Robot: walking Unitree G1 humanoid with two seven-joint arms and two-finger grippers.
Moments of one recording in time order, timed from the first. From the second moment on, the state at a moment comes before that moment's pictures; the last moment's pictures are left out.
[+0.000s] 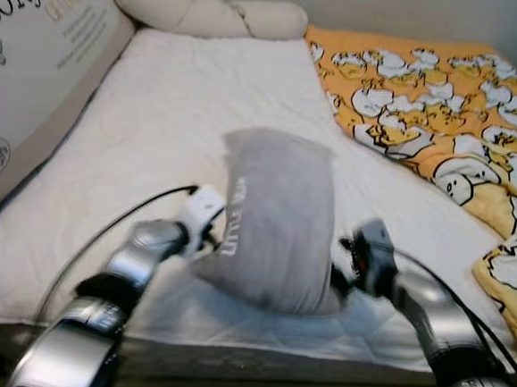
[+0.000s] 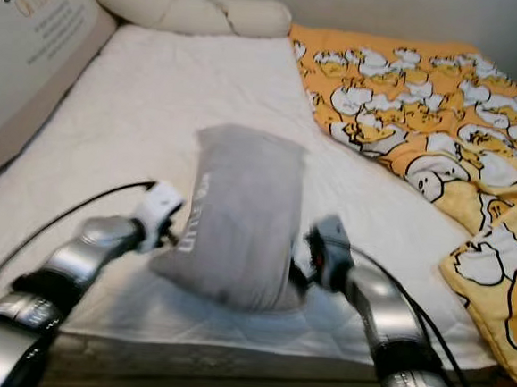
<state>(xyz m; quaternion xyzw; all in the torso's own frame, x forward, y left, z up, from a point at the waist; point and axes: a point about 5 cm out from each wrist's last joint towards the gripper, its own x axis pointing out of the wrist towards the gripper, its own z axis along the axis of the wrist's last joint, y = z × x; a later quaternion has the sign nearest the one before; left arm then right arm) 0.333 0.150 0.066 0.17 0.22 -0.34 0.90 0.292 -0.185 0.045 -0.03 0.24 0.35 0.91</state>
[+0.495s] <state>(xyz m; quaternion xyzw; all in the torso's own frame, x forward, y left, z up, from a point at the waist) 0.292 0.193 0.053 0.15 0.26 -0.32 0.90 0.285 -0.228 0.050 0.02 0.27 0.23 0.93</state>
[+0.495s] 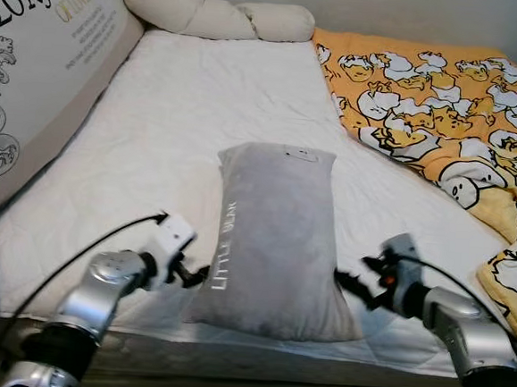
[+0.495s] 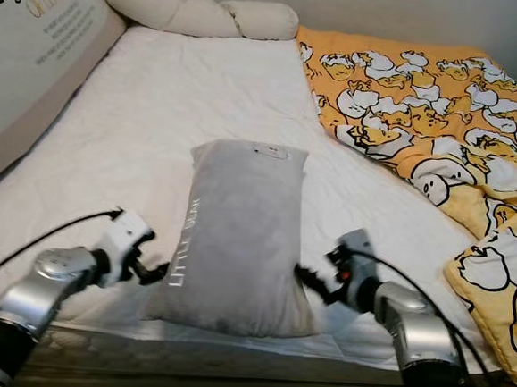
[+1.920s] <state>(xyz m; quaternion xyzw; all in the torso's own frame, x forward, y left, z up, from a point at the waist) 0.322 0.120 0.039 -0.16 0.24 -0.31 0.90 0.307 -0.163 0.016 0.26 0.29 0.18 0.90</state>
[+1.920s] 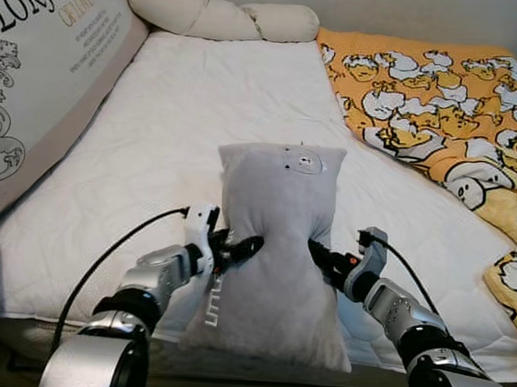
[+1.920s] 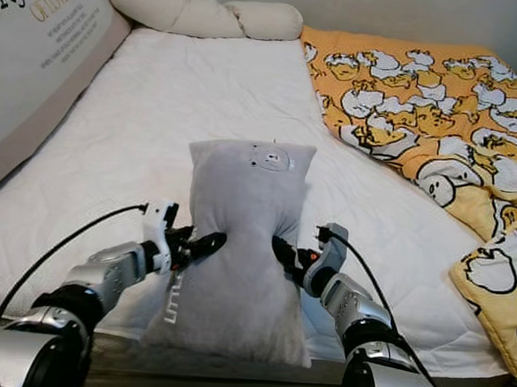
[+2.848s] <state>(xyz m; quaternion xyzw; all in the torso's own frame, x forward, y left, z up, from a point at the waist) 0.323 0.125 0.039 -0.09 0.24 -0.31 0.91 0.313 -0.157 0.019 0.22 0.26 0.16 0.93</state>
